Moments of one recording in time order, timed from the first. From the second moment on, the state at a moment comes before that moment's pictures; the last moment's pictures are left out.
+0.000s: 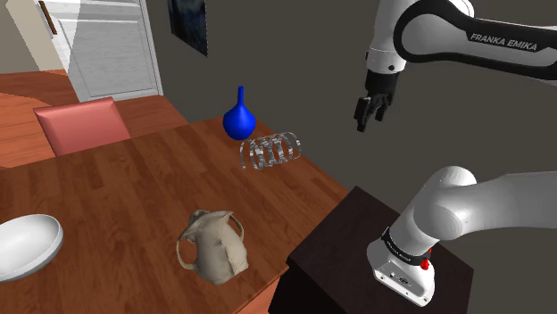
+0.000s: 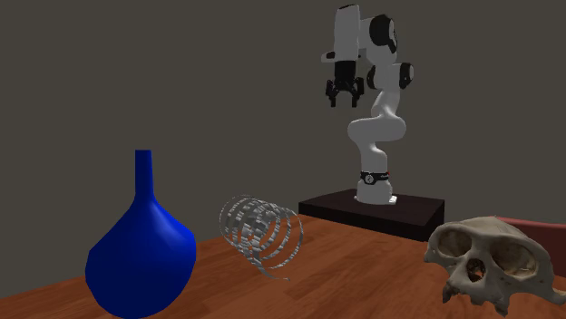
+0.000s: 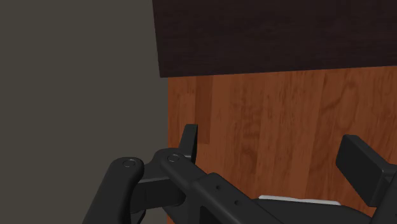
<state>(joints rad) -0.02 -0.81 0.02 -2.41 -0.10 1.45 0.11</state>
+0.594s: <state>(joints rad) -0.04 -0.68 -0.08 -2.50 -0.15 1.72 0.02</state>
